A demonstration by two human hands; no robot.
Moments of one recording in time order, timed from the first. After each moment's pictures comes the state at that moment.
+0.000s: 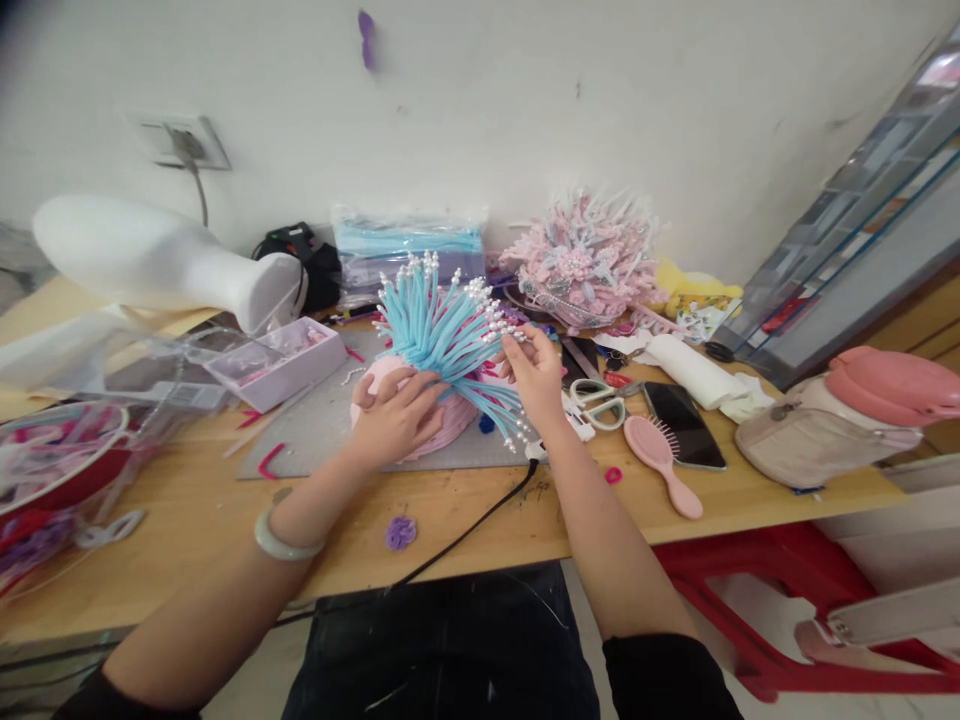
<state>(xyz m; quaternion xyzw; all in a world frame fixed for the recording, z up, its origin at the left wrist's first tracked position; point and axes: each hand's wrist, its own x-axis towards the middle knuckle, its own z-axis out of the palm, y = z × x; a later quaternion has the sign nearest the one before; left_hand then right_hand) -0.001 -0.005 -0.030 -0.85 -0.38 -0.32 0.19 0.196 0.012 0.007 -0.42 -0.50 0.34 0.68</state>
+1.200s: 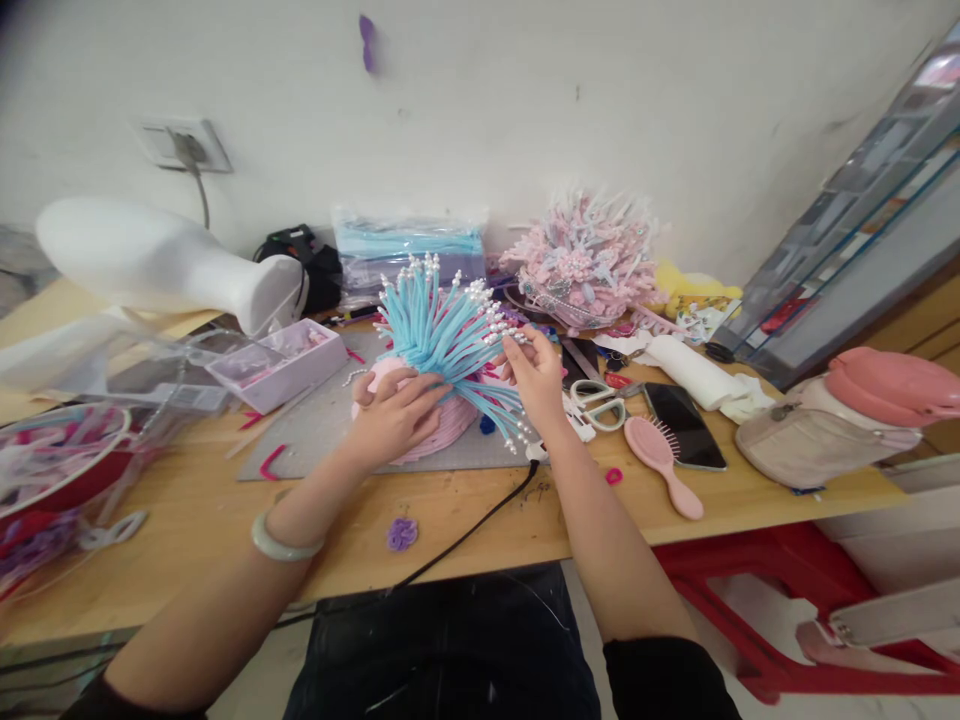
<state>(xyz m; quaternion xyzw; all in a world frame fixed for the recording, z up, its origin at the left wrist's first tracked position) -0.006 -0.004 -0.023 -0.86 -0.37 -0.30 0.19 0.196 0.011 0.007 -0.42 -0.51 0.33 0.67</state>
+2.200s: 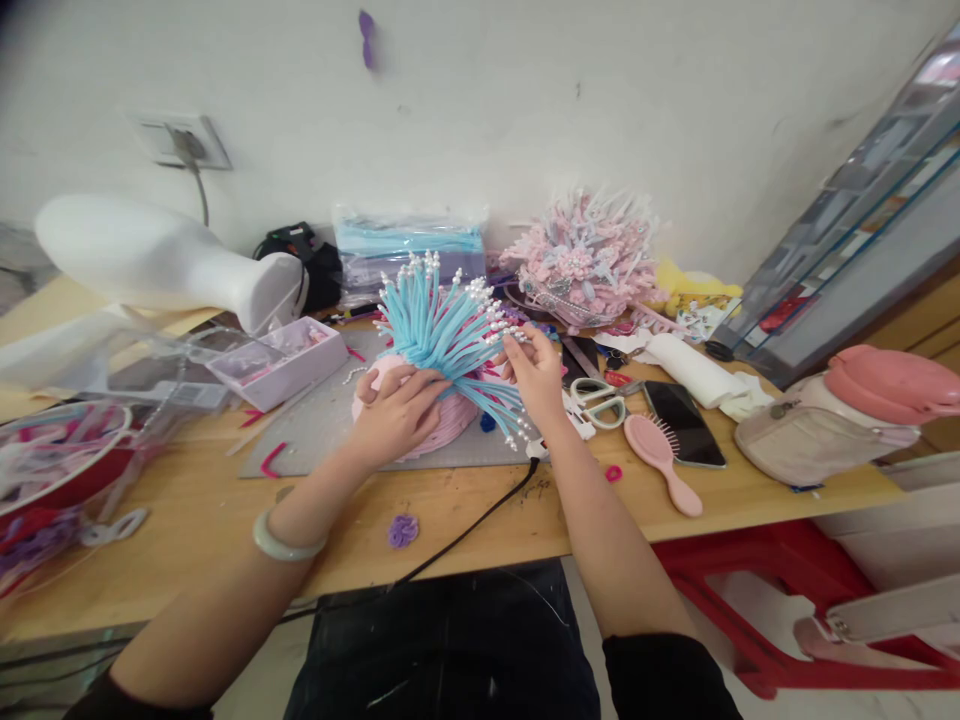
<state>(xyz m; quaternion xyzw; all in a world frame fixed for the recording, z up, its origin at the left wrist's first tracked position) -0.002 -0.008 -0.016 -0.87 -0.39 -0.26 0.14 0.197 0.011 0.007 -0.45 -0.51 0.33 0.65</state>
